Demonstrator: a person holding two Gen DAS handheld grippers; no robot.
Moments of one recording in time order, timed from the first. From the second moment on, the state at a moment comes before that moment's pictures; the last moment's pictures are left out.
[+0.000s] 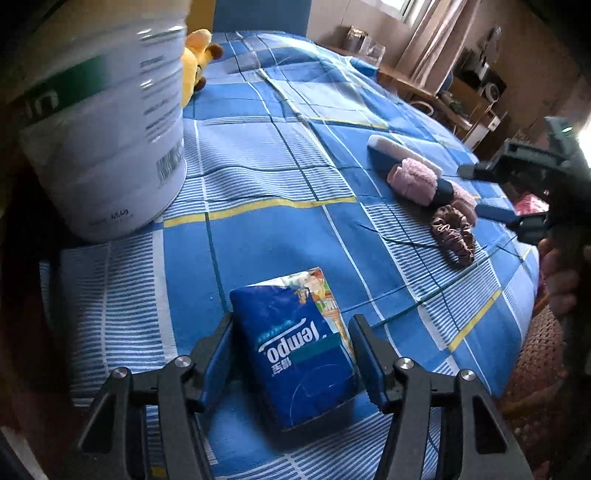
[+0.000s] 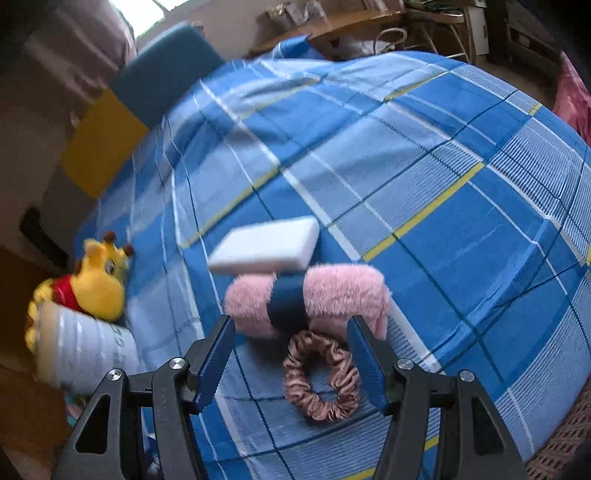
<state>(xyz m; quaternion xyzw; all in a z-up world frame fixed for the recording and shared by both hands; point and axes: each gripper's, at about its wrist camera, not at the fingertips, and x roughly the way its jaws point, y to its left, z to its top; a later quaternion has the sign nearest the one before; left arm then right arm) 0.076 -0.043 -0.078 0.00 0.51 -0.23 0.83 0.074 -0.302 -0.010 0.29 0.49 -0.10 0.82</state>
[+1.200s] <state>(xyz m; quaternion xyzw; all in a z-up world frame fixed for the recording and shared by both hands) 0.064 -0.039 -0.083 -0.01 0.47 -0.22 0.85 0.108 -0.189 -0.060 0.04 0.61 0.02 0.79</state>
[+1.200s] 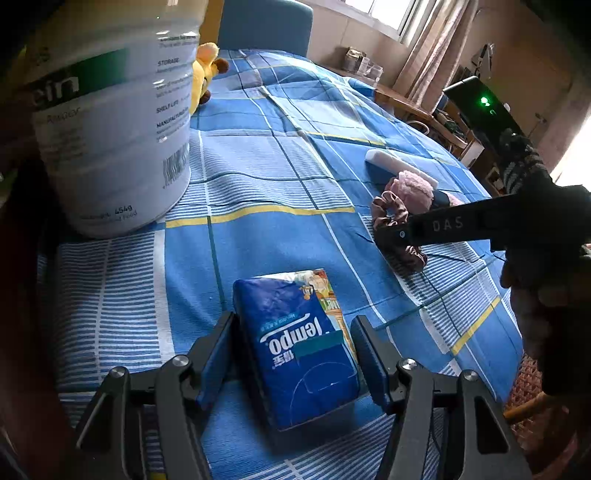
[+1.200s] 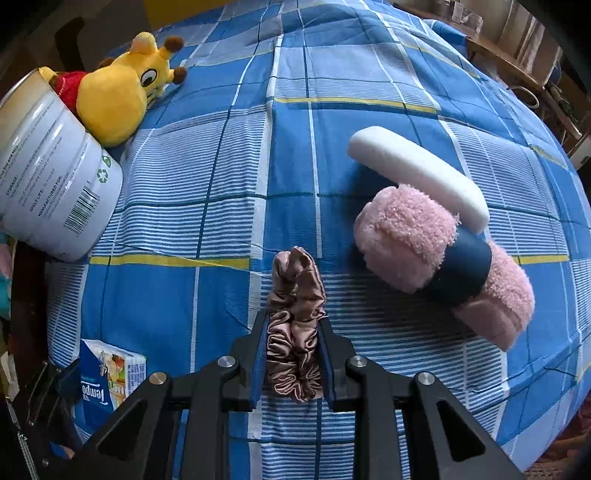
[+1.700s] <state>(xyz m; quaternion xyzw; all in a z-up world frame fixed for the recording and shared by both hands) 0.059 -0.042 -0.080 0.00 0.47 -0.20 0.86 0.104 -0.179 -0.064 0.01 0.60 0.02 0.80</state>
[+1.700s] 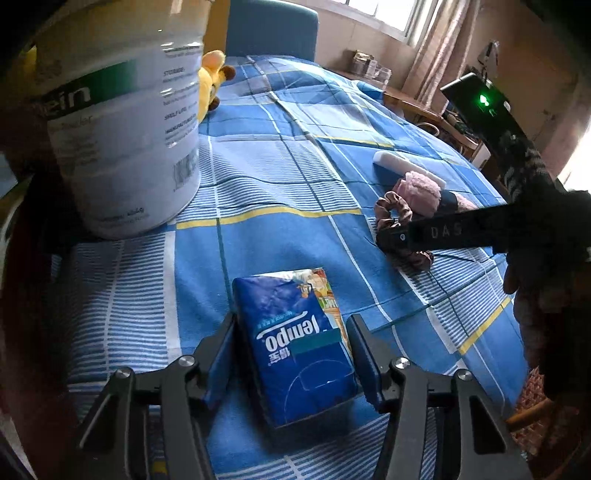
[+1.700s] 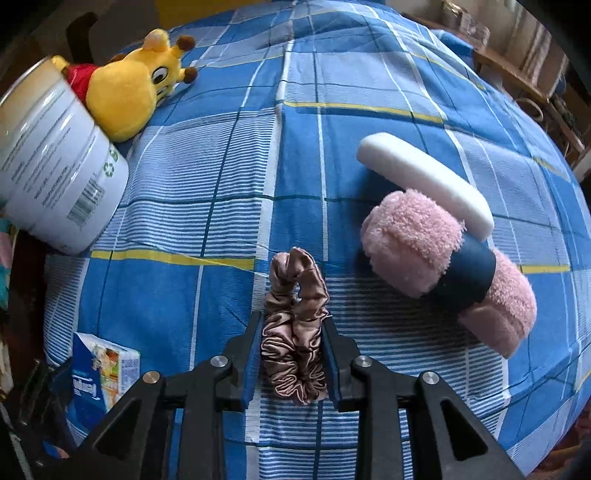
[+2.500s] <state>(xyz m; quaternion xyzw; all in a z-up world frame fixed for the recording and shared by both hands) 0.022 0.000 -0.017 0.00 0.40 -0.14 0.91 0.091 -0.151 -0.058 -0.04 0.58 0.02 0.81</state>
